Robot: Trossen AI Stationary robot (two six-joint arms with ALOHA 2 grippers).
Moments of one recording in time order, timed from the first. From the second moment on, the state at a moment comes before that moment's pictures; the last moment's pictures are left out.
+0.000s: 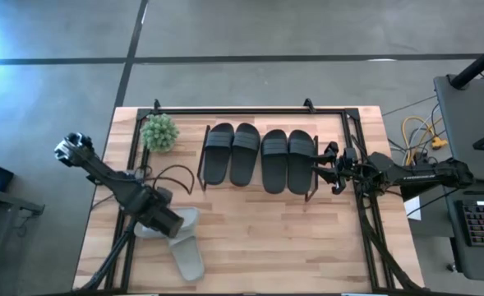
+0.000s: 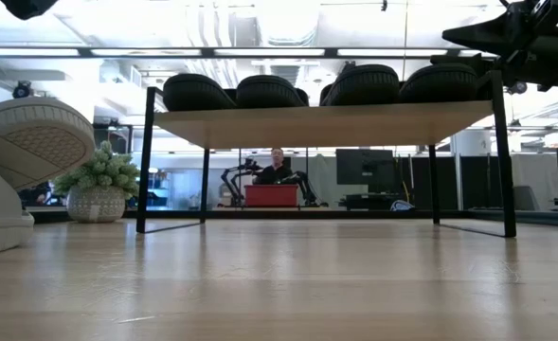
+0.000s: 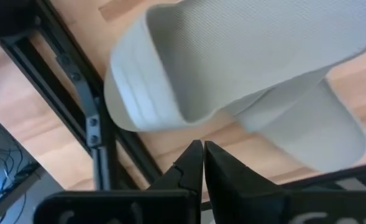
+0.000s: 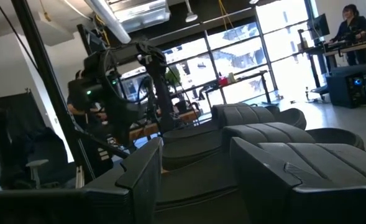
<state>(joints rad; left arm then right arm) -0.60 1.38 1.24 -1.42 0.17 -1.75 -0.02 0.31 0.01 0.53 0.08 0.30</state>
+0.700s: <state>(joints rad) -0.59 1.63 1.39 -1.57 0.20 -1.95 -0.02 0.31 0.01 0.53 0.08 0.30</state>
